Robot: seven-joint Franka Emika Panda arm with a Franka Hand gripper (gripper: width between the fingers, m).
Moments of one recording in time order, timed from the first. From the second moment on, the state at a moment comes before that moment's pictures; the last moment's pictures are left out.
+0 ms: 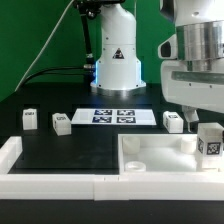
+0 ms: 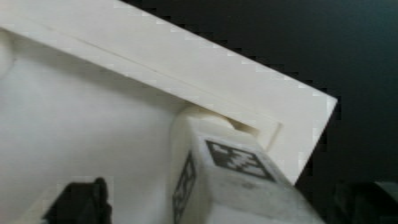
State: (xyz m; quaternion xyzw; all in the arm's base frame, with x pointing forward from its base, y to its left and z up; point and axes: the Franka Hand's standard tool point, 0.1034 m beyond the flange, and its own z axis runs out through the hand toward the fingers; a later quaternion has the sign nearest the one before) arm 0.617 0.126 0.075 -0.89 0.45 -0.03 0.07
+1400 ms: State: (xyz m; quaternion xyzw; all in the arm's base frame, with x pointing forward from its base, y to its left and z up) arm 0.622 0.122 0.075 -0.99 -0.10 -0.03 0.02
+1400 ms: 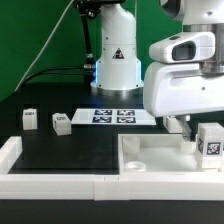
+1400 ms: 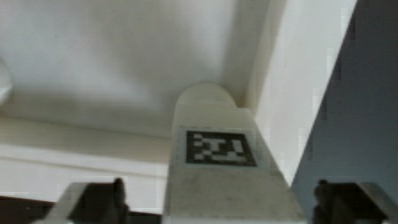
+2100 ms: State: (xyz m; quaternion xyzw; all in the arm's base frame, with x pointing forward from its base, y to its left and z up) arm 0.621 0.122 0.075 -0.98 0.19 -0.03 0.03
